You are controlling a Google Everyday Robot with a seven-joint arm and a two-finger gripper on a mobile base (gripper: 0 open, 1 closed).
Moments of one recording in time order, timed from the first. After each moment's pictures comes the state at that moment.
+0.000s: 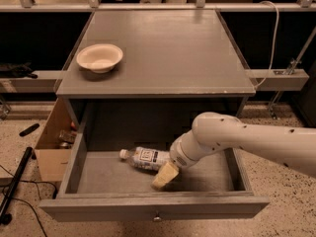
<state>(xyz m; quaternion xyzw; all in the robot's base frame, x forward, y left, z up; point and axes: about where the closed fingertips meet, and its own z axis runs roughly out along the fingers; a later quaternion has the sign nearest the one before) 0.503 -0.023 0.596 -0.50 0.82 0.18 0.20</state>
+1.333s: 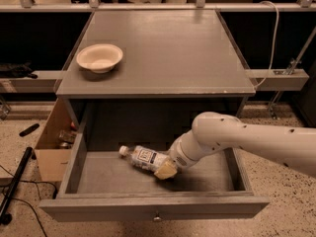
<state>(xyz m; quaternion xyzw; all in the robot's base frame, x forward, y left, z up) 0.503 -0.022 0.596 -0.50 0.82 0.18 0.20</state>
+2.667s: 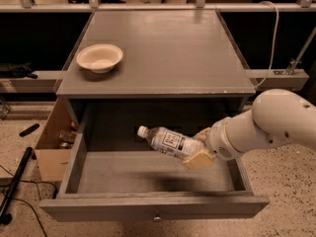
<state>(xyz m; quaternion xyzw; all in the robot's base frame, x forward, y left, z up) 0.469 -0.099 0.725 -0.51 0.80 0.18 0.27</state>
